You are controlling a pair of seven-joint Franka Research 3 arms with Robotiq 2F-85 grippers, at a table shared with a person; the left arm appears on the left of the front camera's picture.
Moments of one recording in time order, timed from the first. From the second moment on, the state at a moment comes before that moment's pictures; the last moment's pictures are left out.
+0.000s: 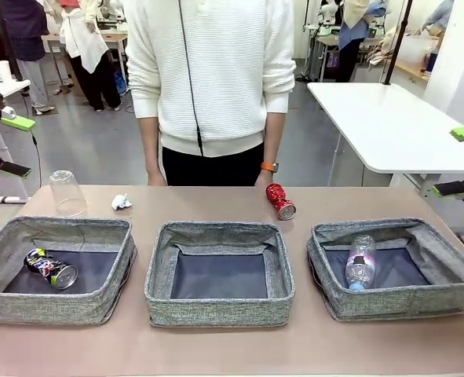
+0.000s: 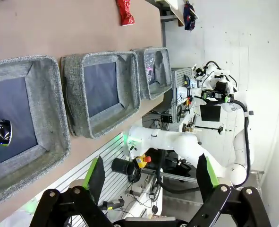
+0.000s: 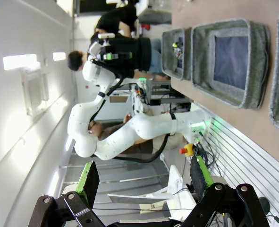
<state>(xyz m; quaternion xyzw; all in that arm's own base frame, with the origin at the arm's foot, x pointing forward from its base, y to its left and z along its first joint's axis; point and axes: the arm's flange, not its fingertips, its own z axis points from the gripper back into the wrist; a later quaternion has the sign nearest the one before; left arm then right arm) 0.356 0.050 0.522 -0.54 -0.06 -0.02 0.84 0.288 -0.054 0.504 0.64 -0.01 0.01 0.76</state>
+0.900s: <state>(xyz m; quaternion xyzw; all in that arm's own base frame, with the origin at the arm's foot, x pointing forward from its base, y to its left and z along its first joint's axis) 0.356 0.050 0.522 -0.54 -0.06 -0.02 0.84 0.288 -0.054 0.504 0.64 -0.01 0.01 0.76</state>
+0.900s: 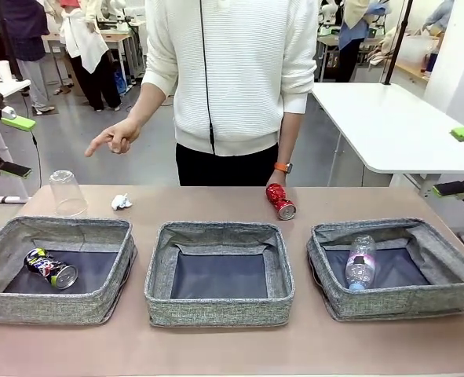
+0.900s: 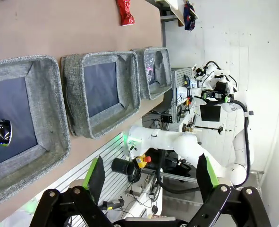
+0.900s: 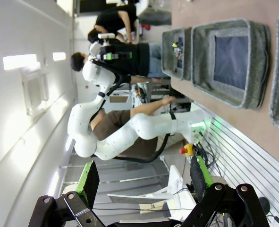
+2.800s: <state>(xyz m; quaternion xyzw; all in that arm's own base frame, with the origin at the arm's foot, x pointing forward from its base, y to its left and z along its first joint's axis) 0.501 0.162 0.440 -0.30 -0.55 -0.37 0.69 0.288 -0.054 0.504 0.65 -0.01 0.01 0.76</state>
